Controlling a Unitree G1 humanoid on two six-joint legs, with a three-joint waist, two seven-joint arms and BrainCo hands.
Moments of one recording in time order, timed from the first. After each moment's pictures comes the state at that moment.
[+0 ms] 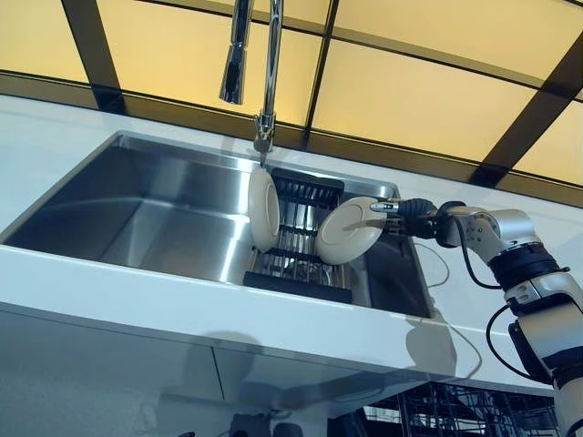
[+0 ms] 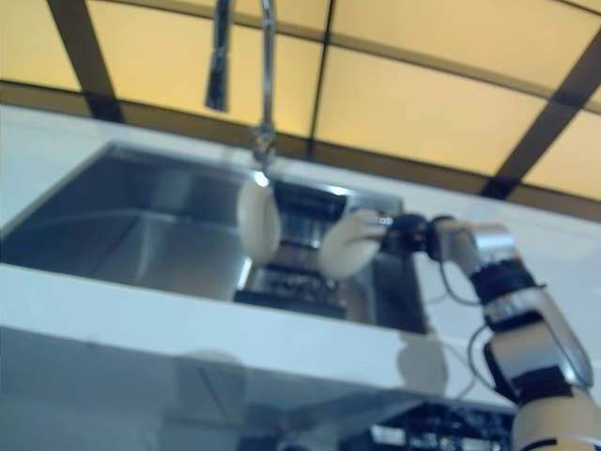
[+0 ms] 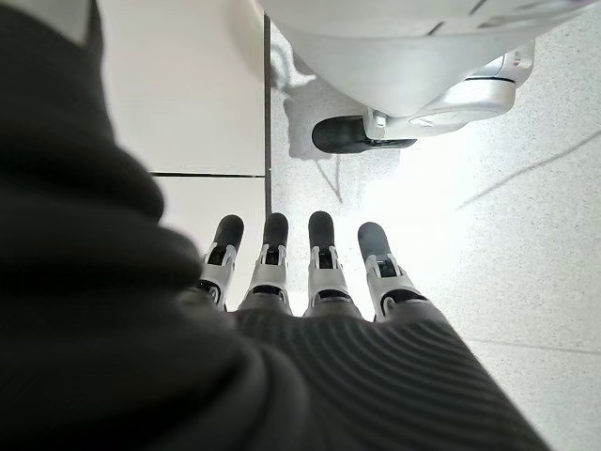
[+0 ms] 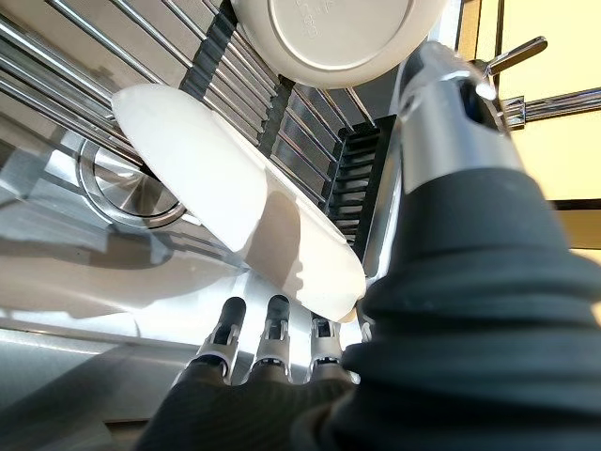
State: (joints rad) left arm -0.03 0.32 -0.33 1.25 -0.27 -0.05 0.00; right arm -0.99 -0.73 0.40 0.66 0.85 0.73 0.19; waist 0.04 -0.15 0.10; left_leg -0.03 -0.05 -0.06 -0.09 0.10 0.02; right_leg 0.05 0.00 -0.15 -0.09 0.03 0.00
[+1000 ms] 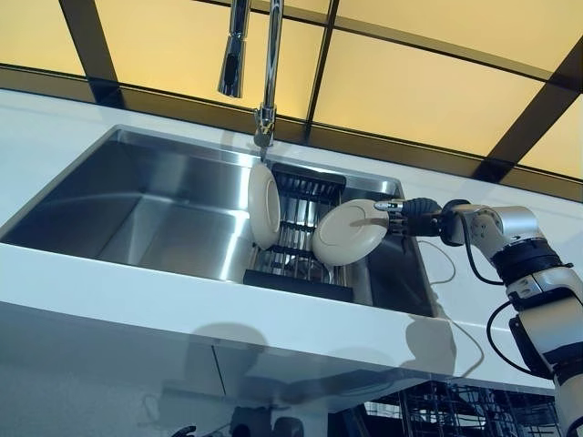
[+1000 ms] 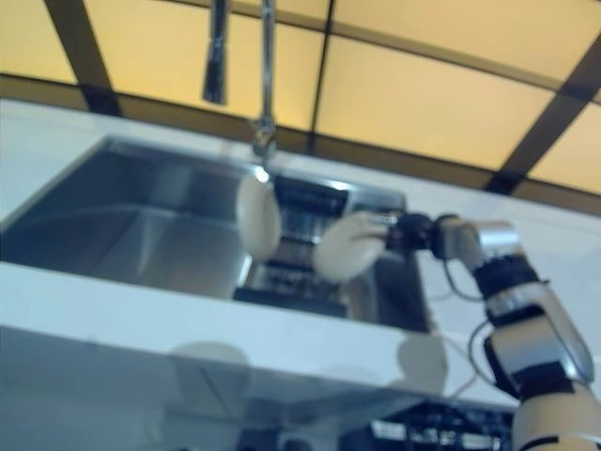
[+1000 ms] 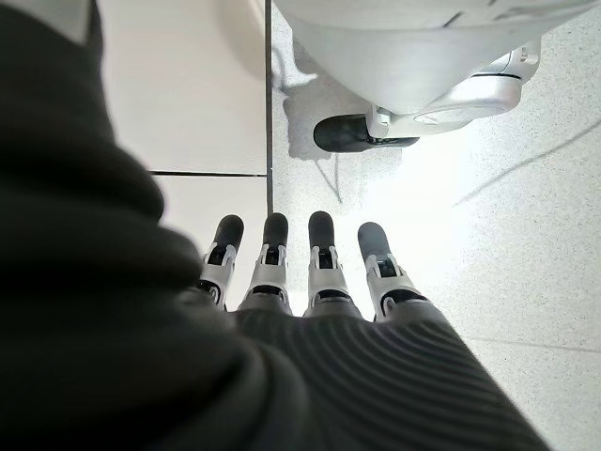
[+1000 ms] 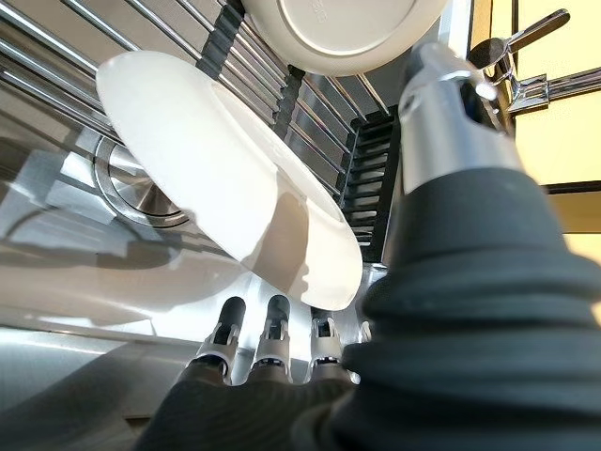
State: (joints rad) left arm -0.05 0.32 -0.33 1.25 -0.27 -0.05 0.00; right arm -1.02 -0.73 0.40 0.73 0.84 0.75 0.23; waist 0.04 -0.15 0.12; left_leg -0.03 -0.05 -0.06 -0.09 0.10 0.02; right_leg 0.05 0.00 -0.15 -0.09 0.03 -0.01
